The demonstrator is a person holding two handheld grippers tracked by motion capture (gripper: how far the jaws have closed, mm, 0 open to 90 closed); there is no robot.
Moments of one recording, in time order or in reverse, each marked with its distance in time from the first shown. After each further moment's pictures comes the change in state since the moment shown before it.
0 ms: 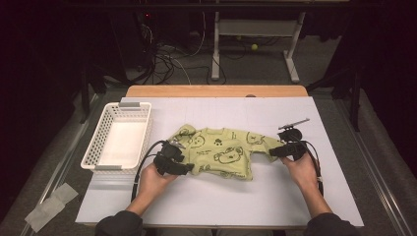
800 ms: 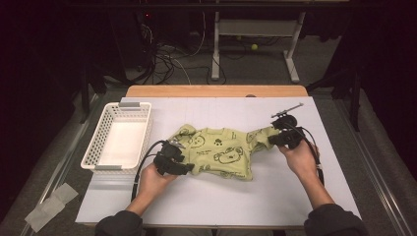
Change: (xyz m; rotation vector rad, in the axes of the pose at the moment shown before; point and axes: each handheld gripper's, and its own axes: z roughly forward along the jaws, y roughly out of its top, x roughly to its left) left arm 0.001 0.000 0.000 -0.002 -0.009 -0.003; right arm 0.030 0.038 -0.037 -0.038 -0.020 -0.147
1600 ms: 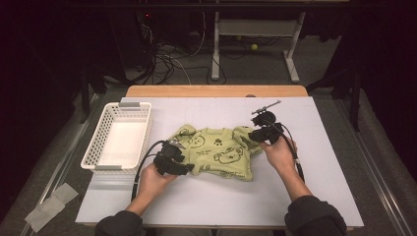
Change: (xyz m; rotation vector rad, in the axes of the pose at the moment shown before) left arm 0.000 0.000 0.000 0.003 0.000 0.005; right arm 0.027 0.023 0.021 -0.060 0.024 -0.034
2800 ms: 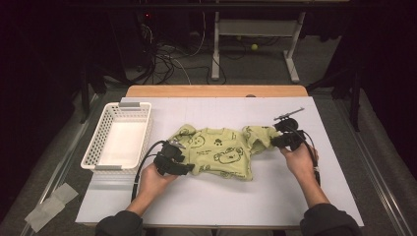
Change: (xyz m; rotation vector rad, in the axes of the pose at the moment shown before) left arm 0.000 -0.001 0.001 -0.008 -0.002 -0.007; right arm -0.051 -0.044 -0.006 0.053 -0.077 0.100
